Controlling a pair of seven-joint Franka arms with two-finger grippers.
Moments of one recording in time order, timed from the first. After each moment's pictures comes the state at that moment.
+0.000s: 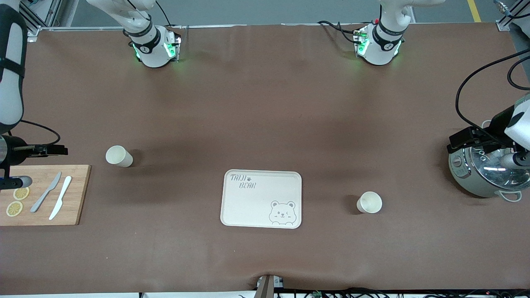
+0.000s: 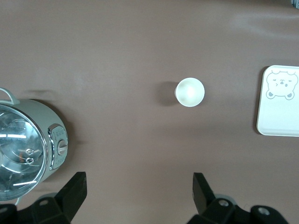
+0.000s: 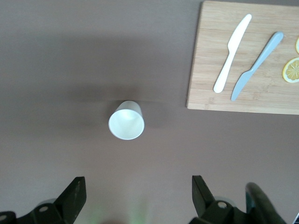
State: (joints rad) left arm -0.09 0.24 0.07 -1.35 -0.07 1.64 -0.02; right arm -0.10 0.44 -0.02 -1.25 -0.06 1.41 -0.20
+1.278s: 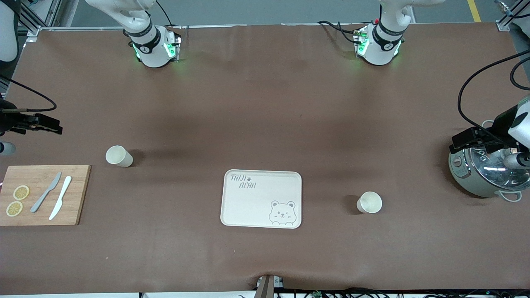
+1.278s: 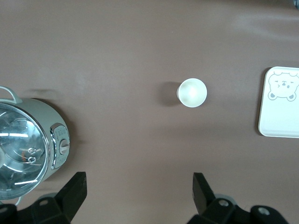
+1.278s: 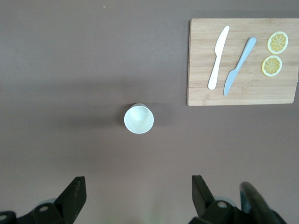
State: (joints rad) left arm -0.08 0.24 0.07 -1.35 -0.07 1.64 -0.02; right arm -0.06 0.17 -0.02 -1.46 -0.06 1.50 -0.06
